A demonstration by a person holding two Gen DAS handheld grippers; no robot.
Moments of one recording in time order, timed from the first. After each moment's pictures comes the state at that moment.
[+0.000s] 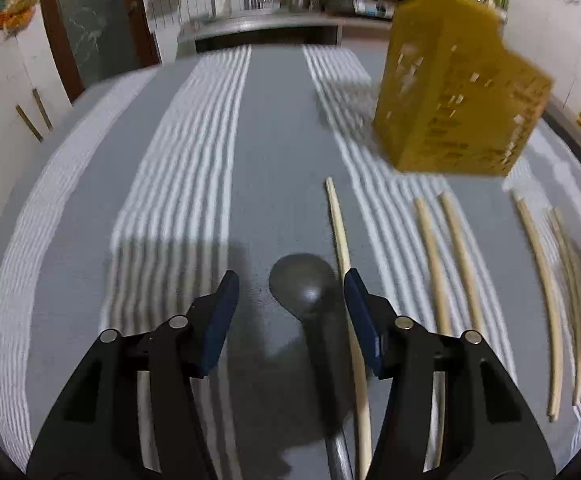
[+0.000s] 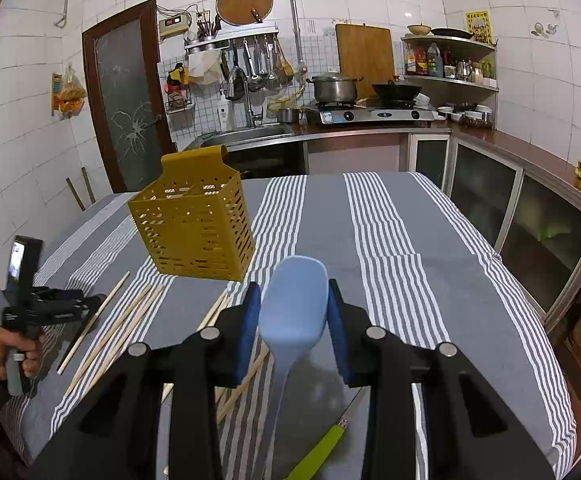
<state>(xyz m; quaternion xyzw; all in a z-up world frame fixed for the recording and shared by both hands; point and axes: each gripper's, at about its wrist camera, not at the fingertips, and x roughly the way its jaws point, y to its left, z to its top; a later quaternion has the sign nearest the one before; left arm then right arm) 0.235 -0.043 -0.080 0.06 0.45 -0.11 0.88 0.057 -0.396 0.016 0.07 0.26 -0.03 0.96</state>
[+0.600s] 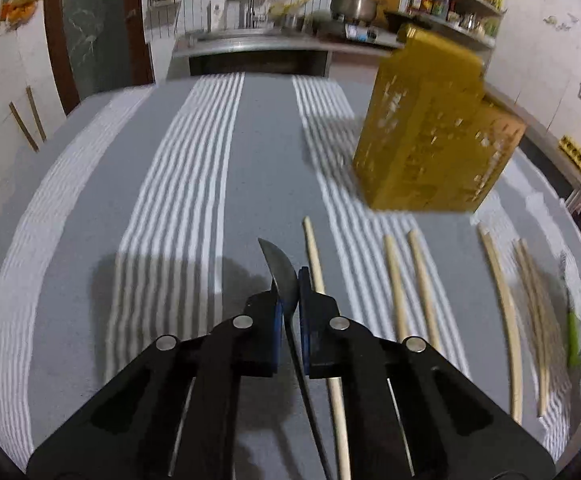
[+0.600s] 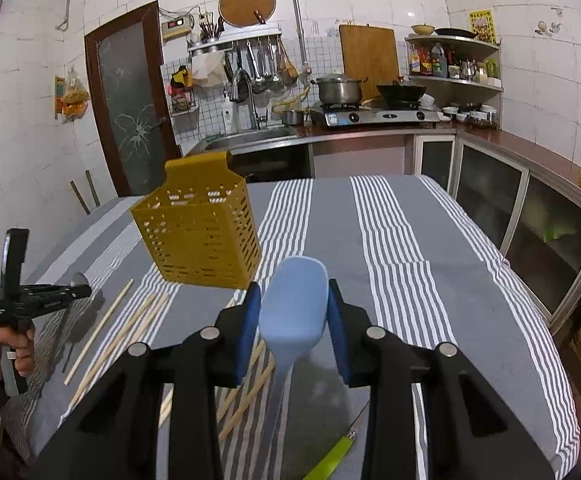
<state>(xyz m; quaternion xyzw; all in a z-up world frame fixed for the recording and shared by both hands) 0.220 -0.036 -0.037 0.02 0.41 -0.14 0.90 0.062 -0.392 0.022 0.07 0.25 -0.02 0.96</state>
